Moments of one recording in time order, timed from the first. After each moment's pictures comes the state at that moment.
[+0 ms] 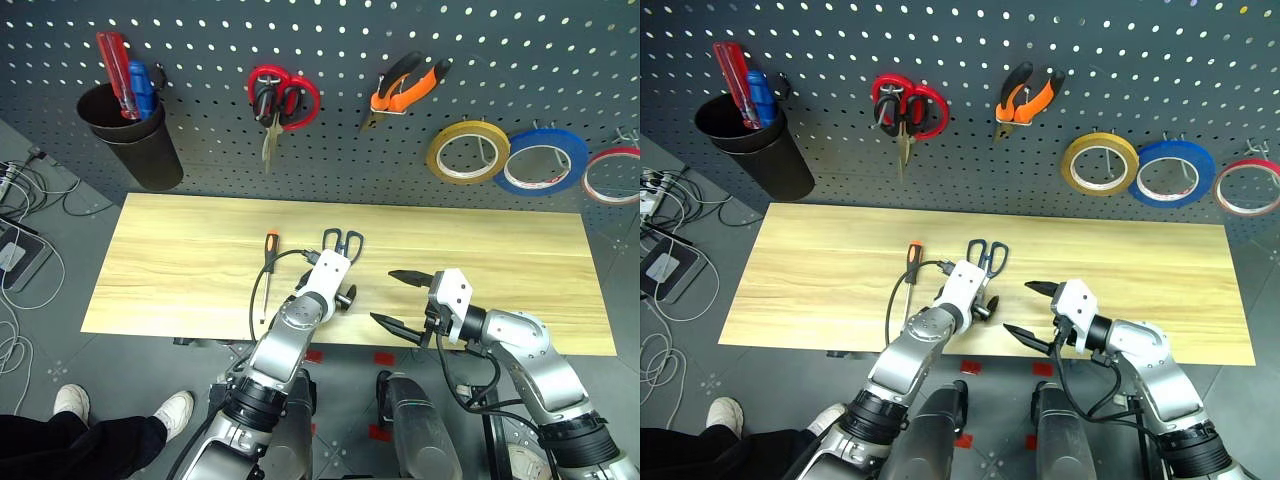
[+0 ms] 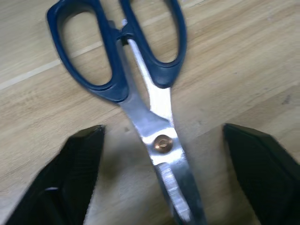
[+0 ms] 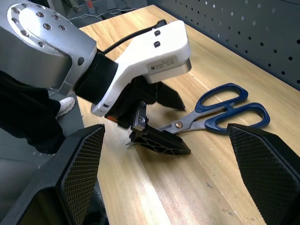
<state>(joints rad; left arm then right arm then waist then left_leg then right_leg) -0.38 0.08 -0.30 0.05 0.11 0.67 -0.15 -0.15 -0.49 0.16 -0.20 0.26 0.12 0.84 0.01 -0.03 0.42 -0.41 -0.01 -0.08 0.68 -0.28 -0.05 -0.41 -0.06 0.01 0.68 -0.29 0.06</state>
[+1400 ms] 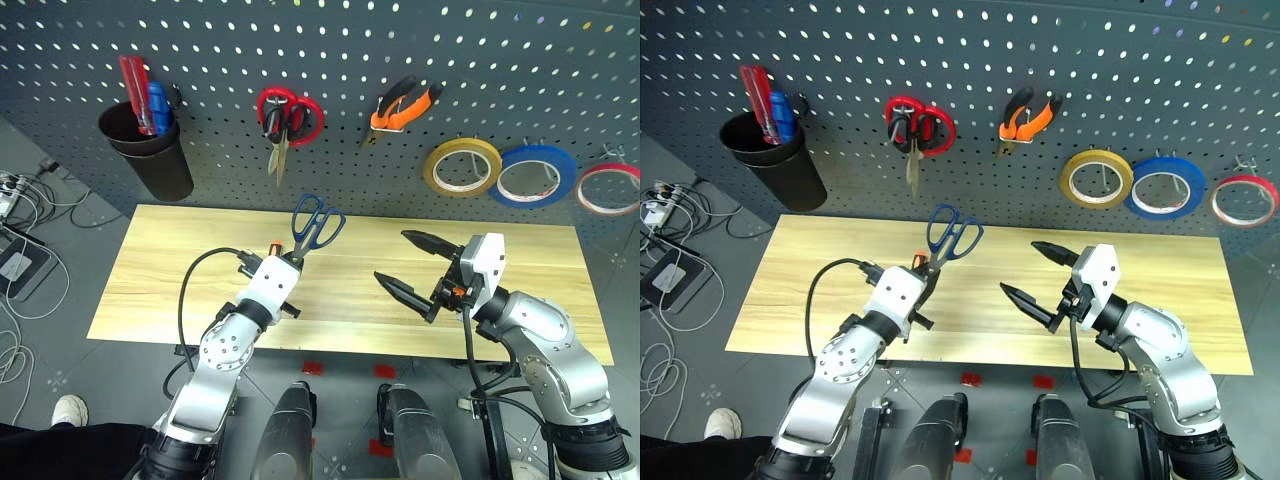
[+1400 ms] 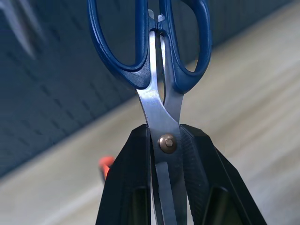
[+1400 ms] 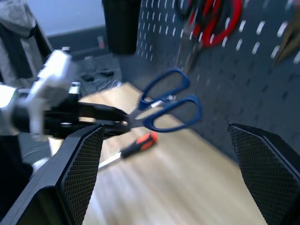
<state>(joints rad) -0.04 0.36 -0.13 -0.36 0.11 0.16 -0.24 -0.15 -0.44 0.02 -0.49 0.45 0.29 0.69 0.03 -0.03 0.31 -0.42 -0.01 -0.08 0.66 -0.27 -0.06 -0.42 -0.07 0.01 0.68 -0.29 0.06</state>
